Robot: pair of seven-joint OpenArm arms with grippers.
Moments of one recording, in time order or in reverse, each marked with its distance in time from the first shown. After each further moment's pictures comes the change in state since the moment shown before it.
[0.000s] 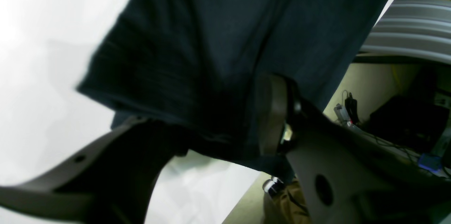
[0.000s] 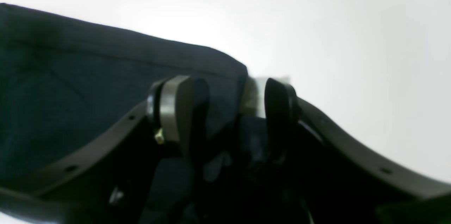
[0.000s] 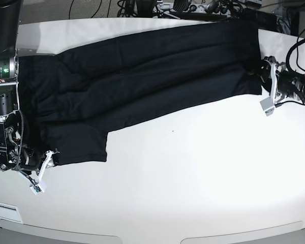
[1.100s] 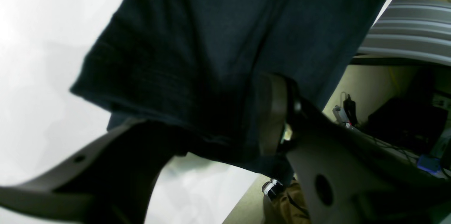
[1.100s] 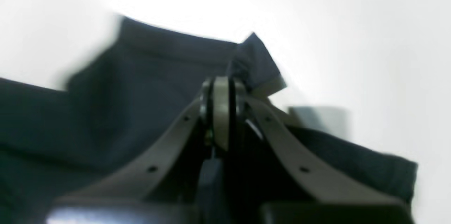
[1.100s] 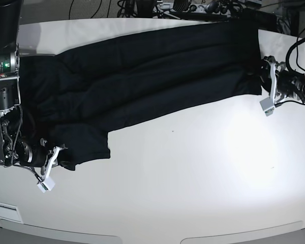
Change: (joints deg) left arm 0.0 0.0 0.0 0.0 -0.2 0.0 -0.7; right arm -2.8 0.9 0.0 4.6 22.5 9.1 -7.7
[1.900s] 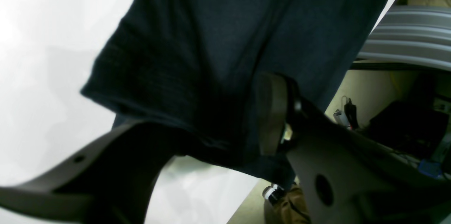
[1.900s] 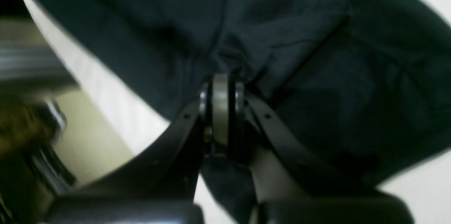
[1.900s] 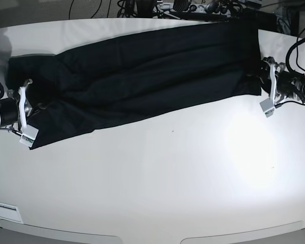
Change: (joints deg) left arm 0.0 0.0 0.0 0.0 0.2 0.0 -1.5; right arm -22.7 27.1 -0.1 43.1 33.1 0.1 -28.4
